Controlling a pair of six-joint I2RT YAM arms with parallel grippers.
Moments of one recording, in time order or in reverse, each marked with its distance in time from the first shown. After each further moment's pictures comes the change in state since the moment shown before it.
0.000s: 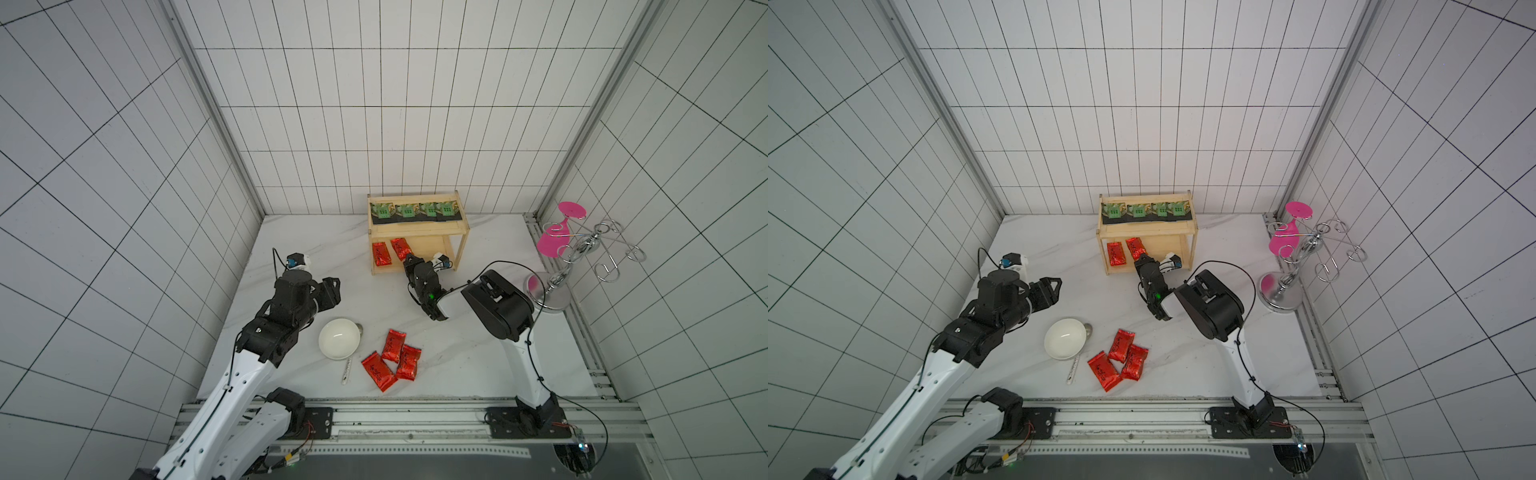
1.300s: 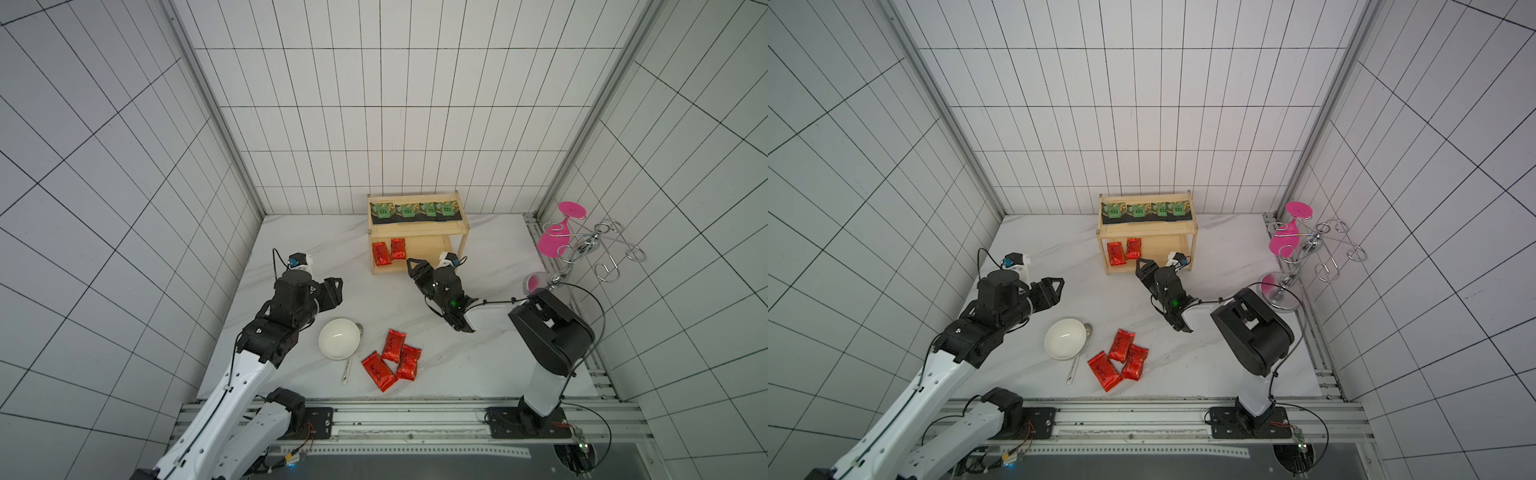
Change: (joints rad) left arm 0.000 -0.001 -0.015 0.032 0.066 0.000; right arm 0.026 -0.542 -0.348 -0.286 -0.271 -0.299
